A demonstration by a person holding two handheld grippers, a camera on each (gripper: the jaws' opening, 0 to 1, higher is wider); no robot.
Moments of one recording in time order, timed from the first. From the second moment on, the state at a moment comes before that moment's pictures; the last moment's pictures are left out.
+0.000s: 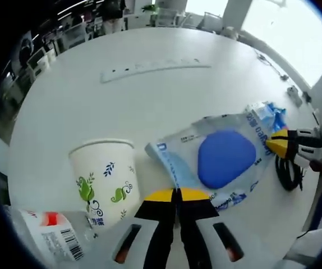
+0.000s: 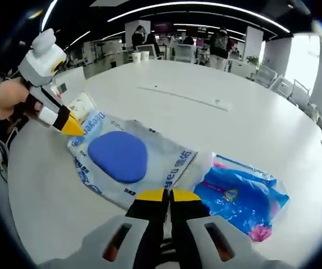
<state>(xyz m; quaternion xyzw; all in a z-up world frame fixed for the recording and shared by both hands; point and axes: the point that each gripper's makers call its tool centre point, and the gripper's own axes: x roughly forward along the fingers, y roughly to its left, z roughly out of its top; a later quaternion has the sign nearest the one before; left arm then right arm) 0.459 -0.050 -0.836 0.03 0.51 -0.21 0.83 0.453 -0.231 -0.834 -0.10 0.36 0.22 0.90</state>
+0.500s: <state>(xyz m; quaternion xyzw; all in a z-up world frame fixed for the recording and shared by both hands) 0.458 -0.046 -0.825 0.02 0.49 -0.20 0.85 0.458 -0.235 -0.811 -0.13 0.31 0.22 0.92</state>
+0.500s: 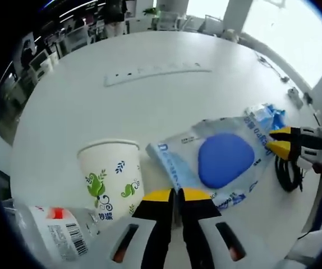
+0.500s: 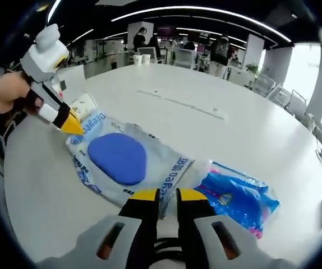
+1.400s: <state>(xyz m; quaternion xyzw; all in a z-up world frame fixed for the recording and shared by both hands) 0.451 -0.072 -0.775 -0.03 0.41 -0.27 0.87 0.437 -0.223 -0.779 -0.07 0.29 0.23 0.93</state>
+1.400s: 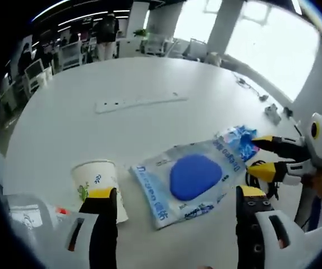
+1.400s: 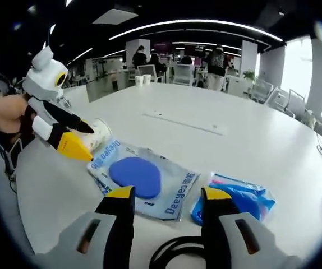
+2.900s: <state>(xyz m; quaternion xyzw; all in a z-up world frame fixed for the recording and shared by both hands) 0.369 -0.002 -0.731 -0.02 0.39 -0.26 0.88 0.379 -0.206 -0.744 -0.06 0.29 0.24 0.93</state>
